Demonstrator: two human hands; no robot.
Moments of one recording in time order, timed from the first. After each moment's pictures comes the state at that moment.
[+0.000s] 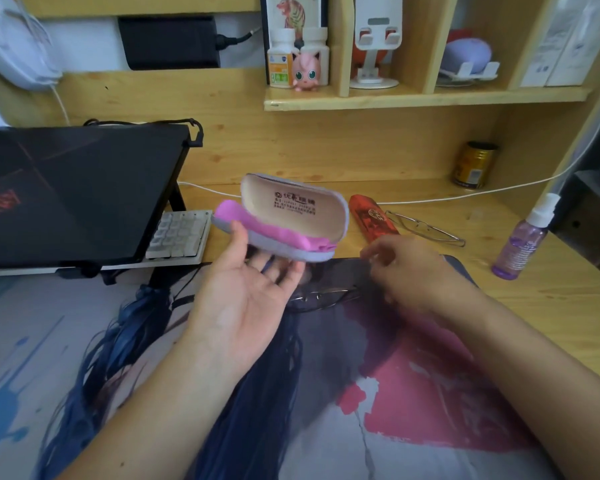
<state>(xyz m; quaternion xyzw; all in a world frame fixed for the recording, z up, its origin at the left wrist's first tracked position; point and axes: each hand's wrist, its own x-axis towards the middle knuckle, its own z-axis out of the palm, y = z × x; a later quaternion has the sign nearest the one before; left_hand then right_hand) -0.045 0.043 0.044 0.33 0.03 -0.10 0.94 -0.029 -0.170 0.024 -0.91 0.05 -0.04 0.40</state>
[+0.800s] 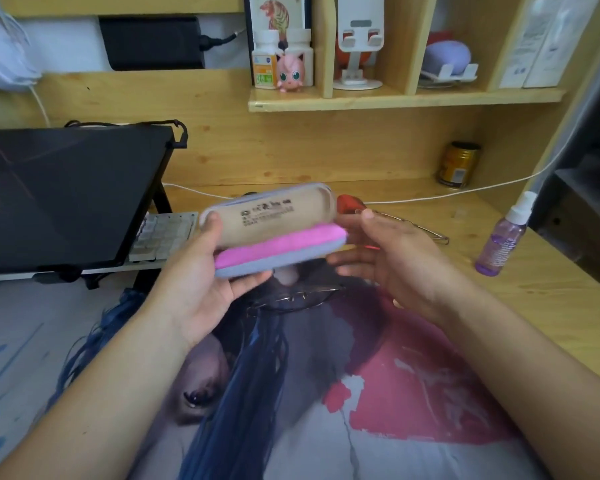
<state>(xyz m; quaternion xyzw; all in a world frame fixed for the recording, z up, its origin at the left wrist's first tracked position) -0.020 0.071 0.048 0.54 0.04 -0.08 0.84 -0.038 -0.160 0.046 -0.63 0.00 0.02 0.77</state>
